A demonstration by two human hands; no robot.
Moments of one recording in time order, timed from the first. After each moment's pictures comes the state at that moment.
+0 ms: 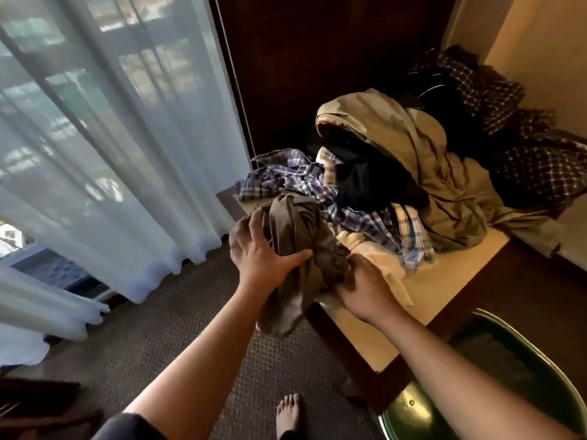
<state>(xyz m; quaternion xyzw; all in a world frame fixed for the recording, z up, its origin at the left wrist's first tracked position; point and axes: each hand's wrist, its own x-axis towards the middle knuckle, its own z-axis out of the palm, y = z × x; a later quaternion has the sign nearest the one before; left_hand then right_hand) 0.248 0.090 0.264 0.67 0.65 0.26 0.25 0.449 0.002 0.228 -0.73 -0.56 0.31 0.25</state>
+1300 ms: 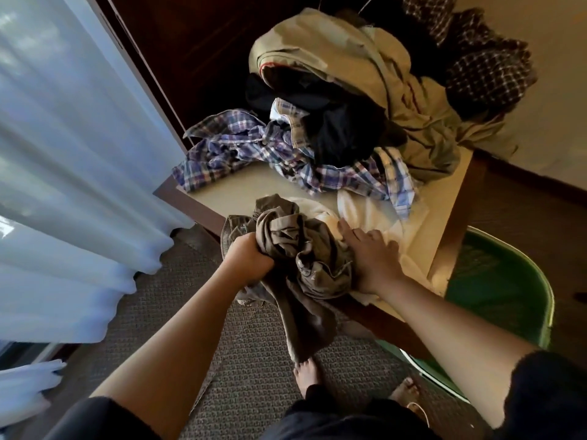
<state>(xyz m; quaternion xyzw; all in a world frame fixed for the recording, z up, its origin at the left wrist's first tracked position) 0.214 0.174 0.204 0.80 0.48 -0.03 0.35 0.427 0.012 0.180 -0.83 -0.51 0.20 0.00</state>
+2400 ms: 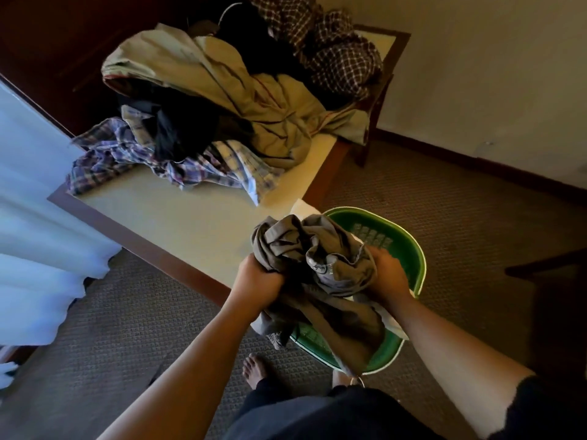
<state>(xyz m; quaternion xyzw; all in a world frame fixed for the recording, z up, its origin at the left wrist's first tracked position) 0.442 -0.131 0.241 0.70 0.50 0.08 0.50 0.661 -0.281 0.144 -0.87 -0.35 0.27 0.22</state>
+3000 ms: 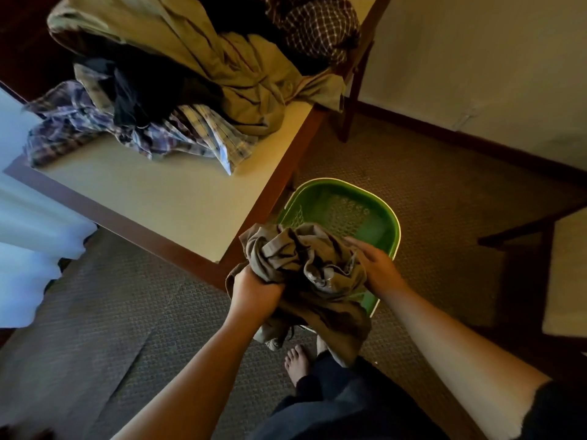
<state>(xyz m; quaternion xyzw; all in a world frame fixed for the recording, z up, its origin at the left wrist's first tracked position) 0.428 -0.216 0.206 0.68 0.53 0.09 0.50 0.644 -0.348 0.151 -0.77 -0.21 0.42 0.43</state>
